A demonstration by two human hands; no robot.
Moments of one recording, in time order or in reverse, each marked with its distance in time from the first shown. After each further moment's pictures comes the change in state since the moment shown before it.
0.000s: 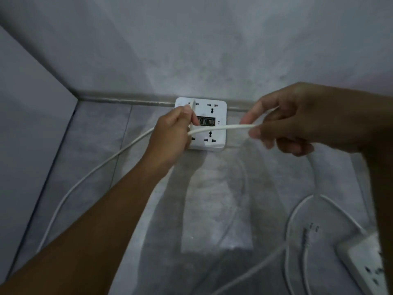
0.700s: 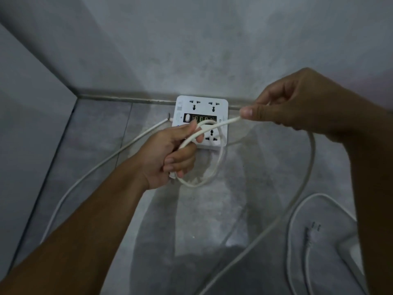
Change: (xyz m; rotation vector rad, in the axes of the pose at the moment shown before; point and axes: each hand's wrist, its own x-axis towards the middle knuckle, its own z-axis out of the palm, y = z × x) left_hand -0.016 -0.005 -0.028 -0.636 -0.689 -0.315; right_hand 0.020 0.010 0.000 -0.180 0.345 -0.218
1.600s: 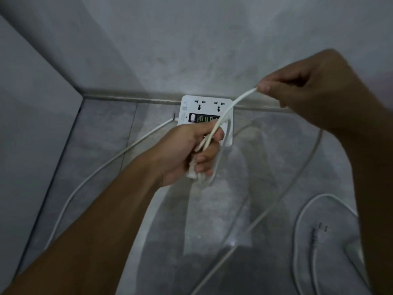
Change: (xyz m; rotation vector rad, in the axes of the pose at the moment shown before) left_hand 0.002 0.013 0.031 0.212 0.055 -0.066; right_hand 0.011 0.015 0.000 -0.142 0.292 -0.260
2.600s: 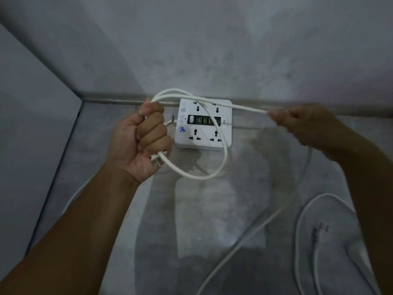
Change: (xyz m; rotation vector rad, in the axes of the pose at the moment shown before) left_hand -0.011 -0.008 -0.063 -0.992 -0.366 0.226; right_hand -0.033 0.054 0.019 0.088 -0.084 0.538
